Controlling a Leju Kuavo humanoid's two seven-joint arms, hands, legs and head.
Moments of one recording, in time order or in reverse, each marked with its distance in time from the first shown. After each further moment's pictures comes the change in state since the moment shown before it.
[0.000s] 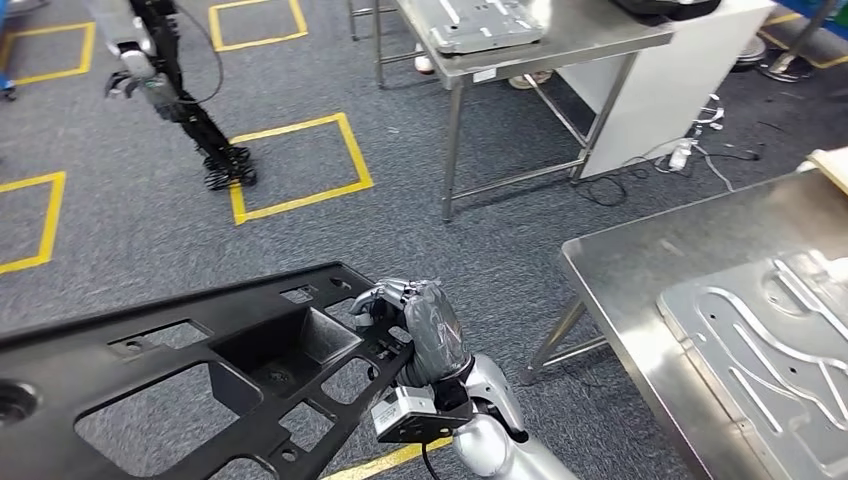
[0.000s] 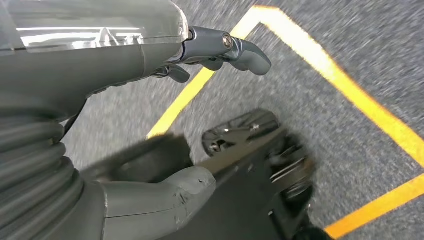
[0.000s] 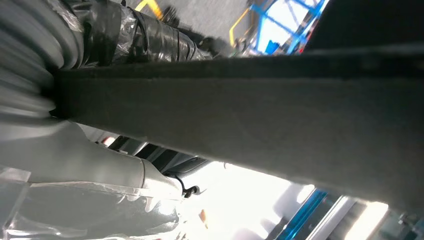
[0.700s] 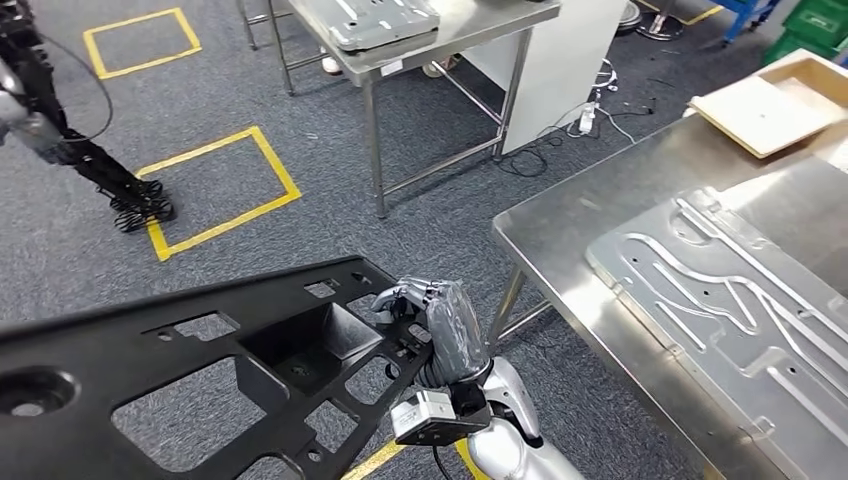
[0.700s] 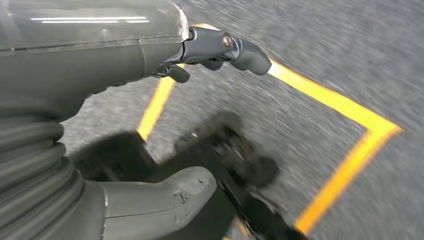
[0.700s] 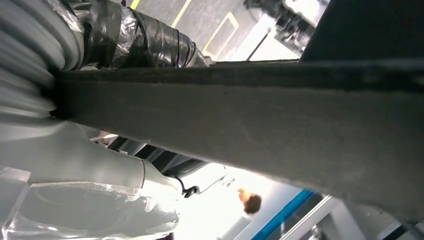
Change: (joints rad) left arm 0.002 -0.015 -0.029 0.000 -0.012 -0.023 -0.162; right arm 0.030 -0.033 -0.032 -0.047 0.021 -0.028 -0.009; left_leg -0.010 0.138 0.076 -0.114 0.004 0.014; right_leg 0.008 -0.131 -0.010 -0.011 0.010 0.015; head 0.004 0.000
